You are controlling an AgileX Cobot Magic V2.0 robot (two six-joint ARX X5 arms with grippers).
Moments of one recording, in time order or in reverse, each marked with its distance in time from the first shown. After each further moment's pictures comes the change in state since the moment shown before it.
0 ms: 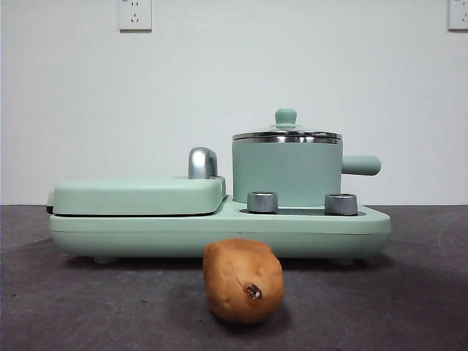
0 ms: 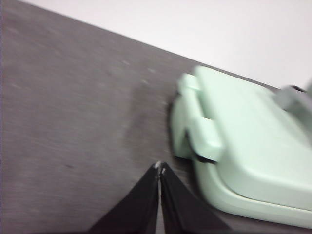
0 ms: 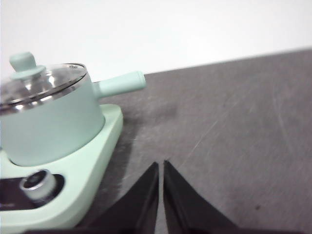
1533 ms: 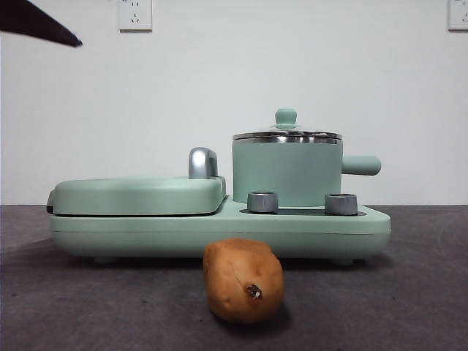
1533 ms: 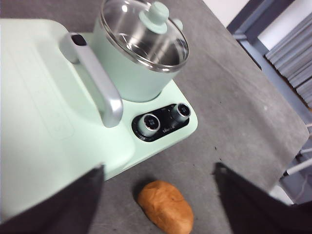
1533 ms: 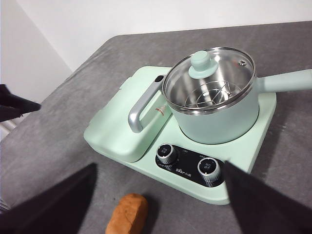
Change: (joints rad) left arm -0.266 0.893 0.846 -0.327 0.468 0.127; right arm 0.000 0.618 0.829 -0.559 -0.575 -0.131
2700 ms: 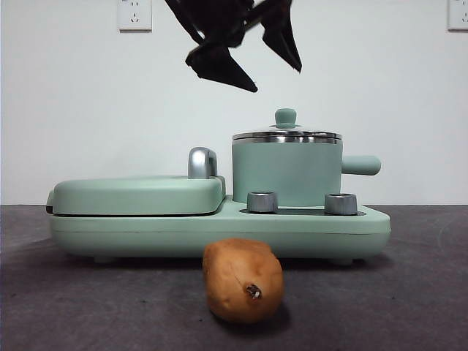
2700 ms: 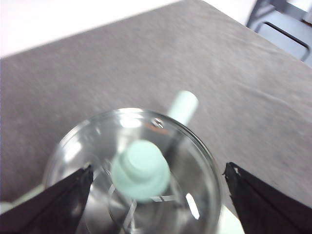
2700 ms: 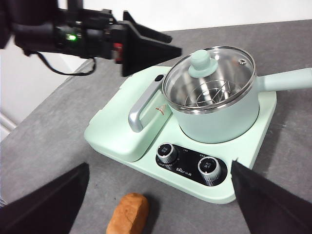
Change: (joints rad) left arm -0.320 0.899 0.724 0.254 -0.386 0.161; right arm 0.000 0.000 0.000 -0.003 0.000 0.005
